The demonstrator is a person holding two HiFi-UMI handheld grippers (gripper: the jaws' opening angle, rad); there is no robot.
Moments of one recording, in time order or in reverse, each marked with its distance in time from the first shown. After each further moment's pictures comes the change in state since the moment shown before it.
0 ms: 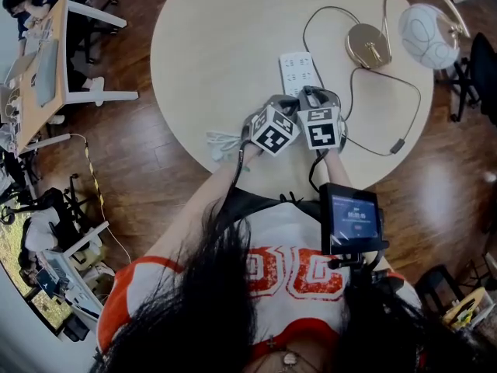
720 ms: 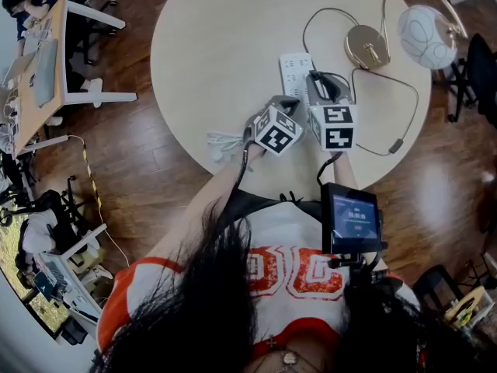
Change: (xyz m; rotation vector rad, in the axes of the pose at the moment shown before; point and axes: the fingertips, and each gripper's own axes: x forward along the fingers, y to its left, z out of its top) left arm 0.002 0.005 0.001 -0.025 0.003 0.027; right arm -0.044 -0.019 0.072 0.045 -0.235 -0.012
